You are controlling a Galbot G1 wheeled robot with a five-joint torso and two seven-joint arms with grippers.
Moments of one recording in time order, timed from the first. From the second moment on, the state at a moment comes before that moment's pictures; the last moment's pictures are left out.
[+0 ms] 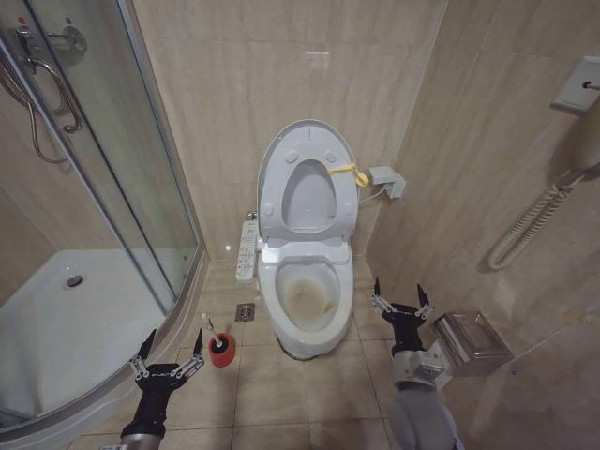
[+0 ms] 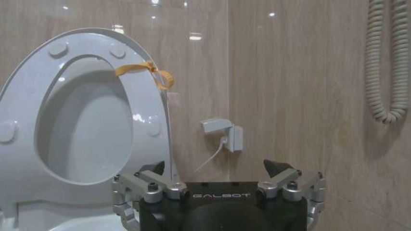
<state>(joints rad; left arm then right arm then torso) 1.78 -1.24 -0.55 -2.13 -0.22 -0.29 -0.16 -1.42 1.45 0.48 2.03 0.08 0.09 0.35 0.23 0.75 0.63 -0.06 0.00</state>
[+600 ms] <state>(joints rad) 1.78 -1.24 -0.55 -2.13 -0.22 -0.29 -0.16 -1.42 1.45 0.48 2.03 0.08 0.09 0.35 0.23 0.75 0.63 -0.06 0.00</state>
